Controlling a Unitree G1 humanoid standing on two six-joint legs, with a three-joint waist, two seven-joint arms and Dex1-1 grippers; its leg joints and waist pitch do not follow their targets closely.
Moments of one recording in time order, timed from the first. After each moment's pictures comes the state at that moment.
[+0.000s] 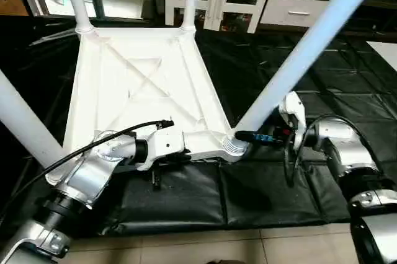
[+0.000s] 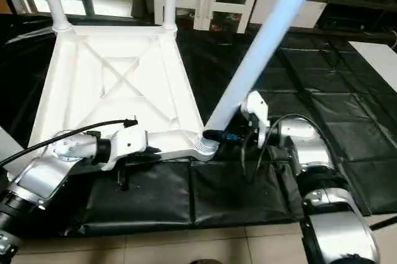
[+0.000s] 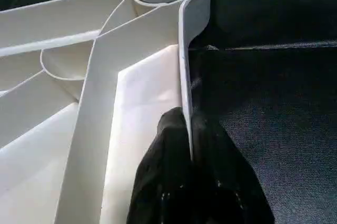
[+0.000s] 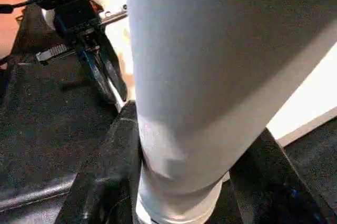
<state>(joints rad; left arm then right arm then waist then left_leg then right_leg) -0.45 0.50 -0.37 0.23 0.09 0.10 -1.02 -0.66 -0.43 0.08 0.89 0.26 -0.19 1.40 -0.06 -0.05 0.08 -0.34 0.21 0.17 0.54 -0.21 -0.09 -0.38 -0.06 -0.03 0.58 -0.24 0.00</state>
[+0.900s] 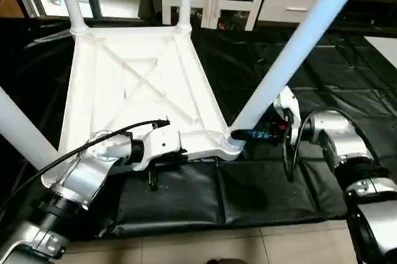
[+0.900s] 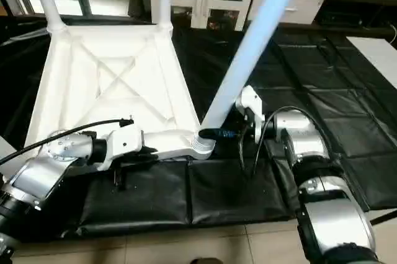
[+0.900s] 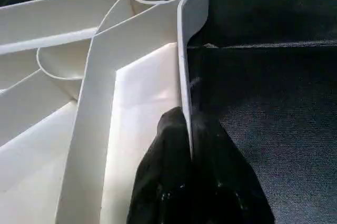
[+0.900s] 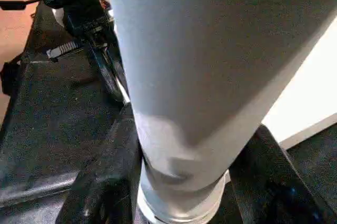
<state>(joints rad) -0.44 0.51 -0.34 0.22 0.08 0.11 -1.04 -0.77 -0.39 0.12 0.97 0.20 -0.14 1.43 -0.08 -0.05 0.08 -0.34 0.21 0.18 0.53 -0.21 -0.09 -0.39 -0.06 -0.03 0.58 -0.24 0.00</state>
